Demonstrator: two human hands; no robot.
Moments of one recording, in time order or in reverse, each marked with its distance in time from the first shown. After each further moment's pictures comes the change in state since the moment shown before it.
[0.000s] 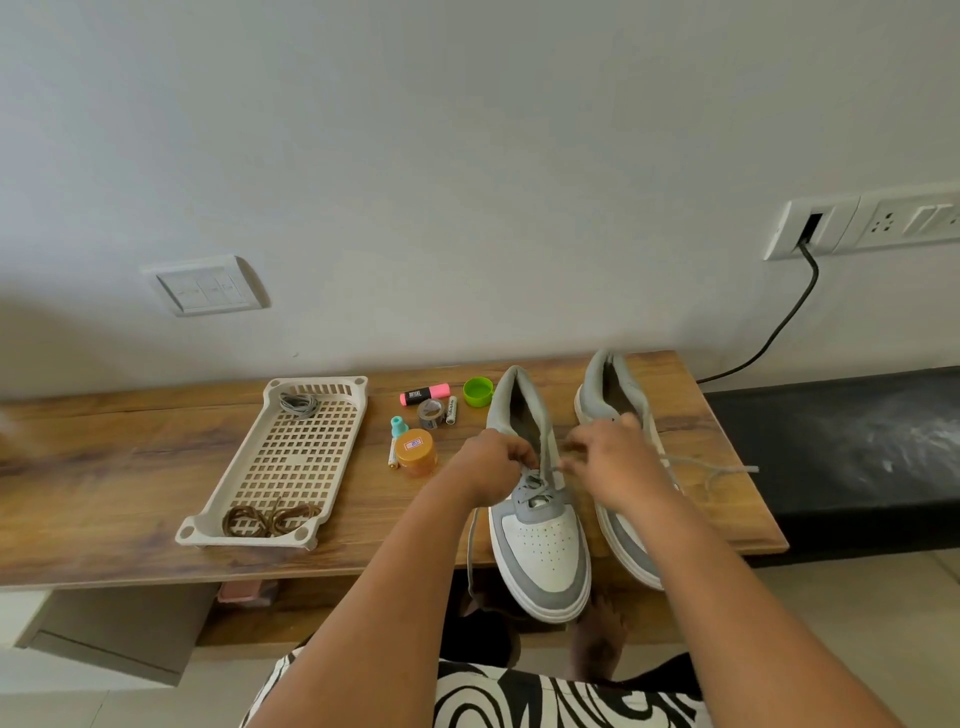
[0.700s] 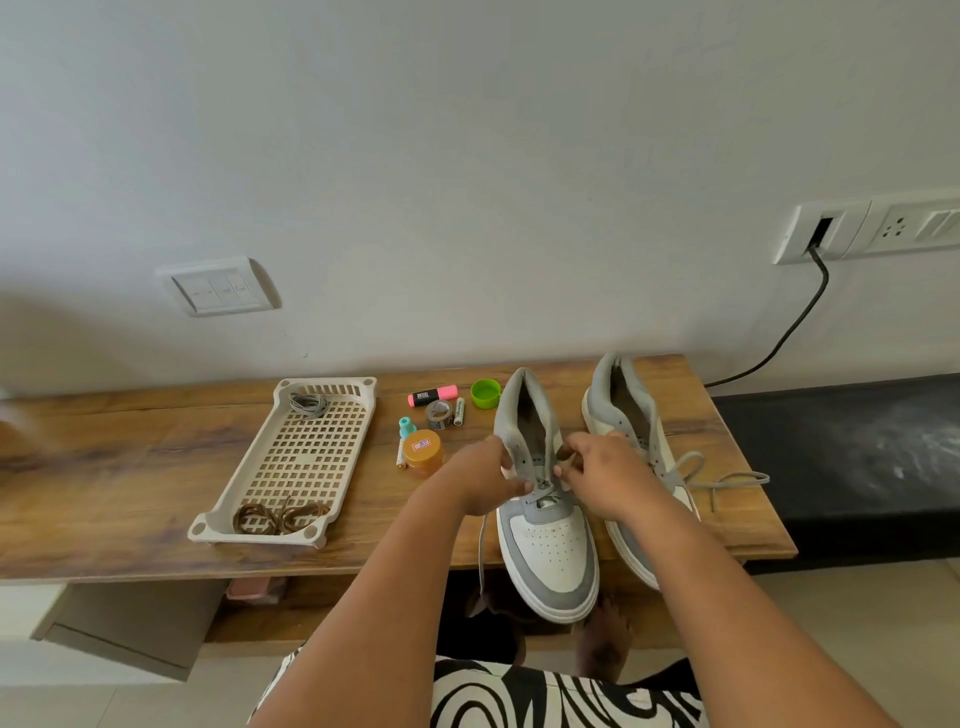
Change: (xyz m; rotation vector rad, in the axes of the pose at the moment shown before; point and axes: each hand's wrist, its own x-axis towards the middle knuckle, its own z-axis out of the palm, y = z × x) left_hand -0.015 -0.008 -0.008 0.110 -0.016 -0.066; right_hand 0.012 0.005 0.021 0.054 -0.088 -0.047
